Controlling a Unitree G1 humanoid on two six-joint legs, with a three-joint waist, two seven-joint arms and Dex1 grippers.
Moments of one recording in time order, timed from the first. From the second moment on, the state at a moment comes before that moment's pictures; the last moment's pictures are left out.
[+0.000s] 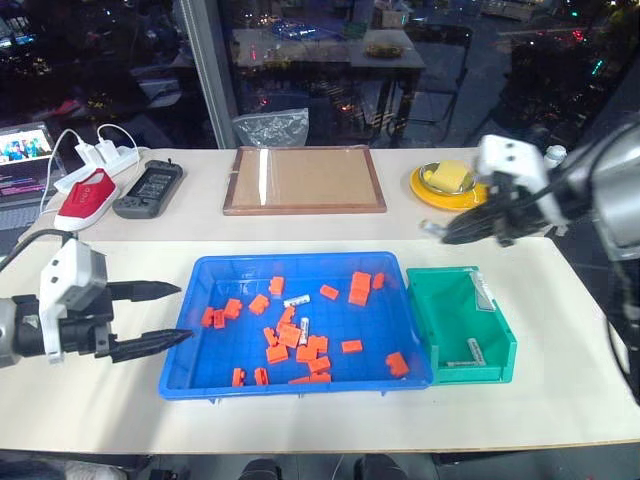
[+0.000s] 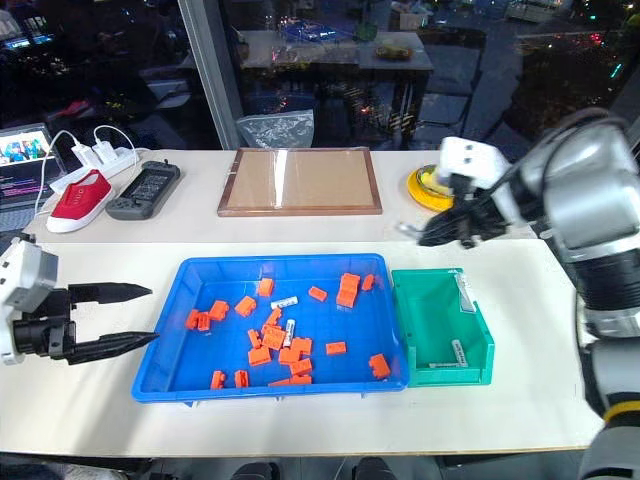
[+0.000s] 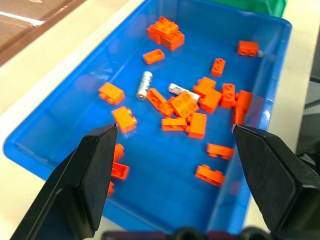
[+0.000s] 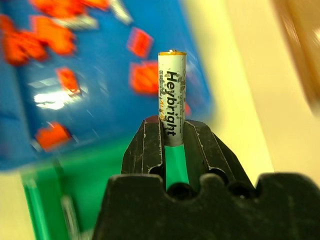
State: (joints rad) left arm 0.06 1.09 0.58 -0.38 -0.71 0.62 -1.24; right arm -1.02 -1.07 0.27 0.13 0.03 0.73 1.56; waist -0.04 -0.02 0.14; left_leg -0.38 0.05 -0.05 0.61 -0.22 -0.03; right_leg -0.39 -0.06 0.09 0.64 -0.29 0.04
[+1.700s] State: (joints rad) left arm 0.21 0.77 0.65 -0.06 -0.63 0.18 -1.28; right arm -1.05 -0.51 0.50 -0.02 0.16 0.82 1.22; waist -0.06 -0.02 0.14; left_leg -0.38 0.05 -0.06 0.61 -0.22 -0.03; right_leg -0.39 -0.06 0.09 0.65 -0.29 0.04
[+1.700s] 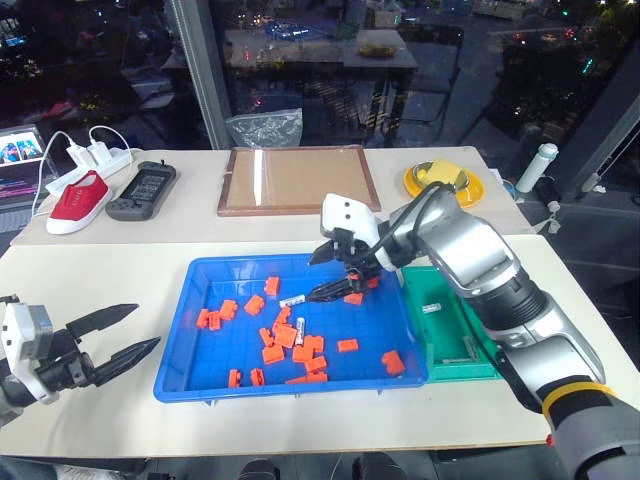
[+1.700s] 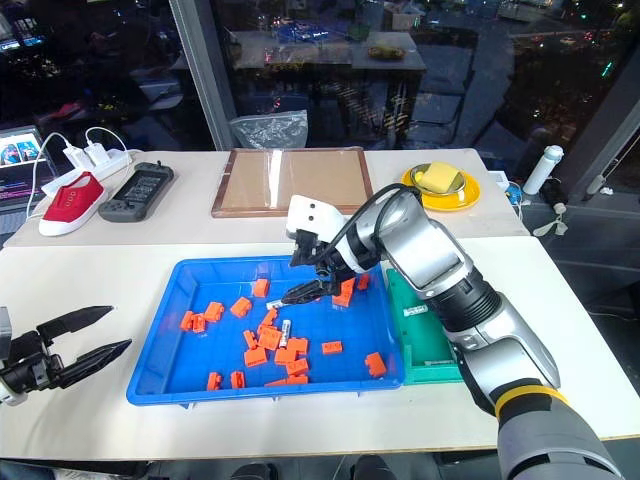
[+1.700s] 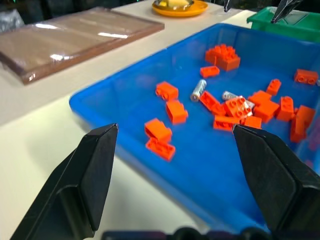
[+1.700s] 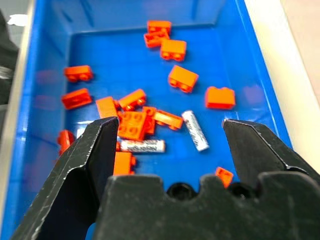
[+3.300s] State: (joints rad) left arm 0.20 0.78 0.57 -0.14 -0.66 0.25 -1.21; right arm -1.14 -0.21 0.50 0.60 -0.16 0.36 1.17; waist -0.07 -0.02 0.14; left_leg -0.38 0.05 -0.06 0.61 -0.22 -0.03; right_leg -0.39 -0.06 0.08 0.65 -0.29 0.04
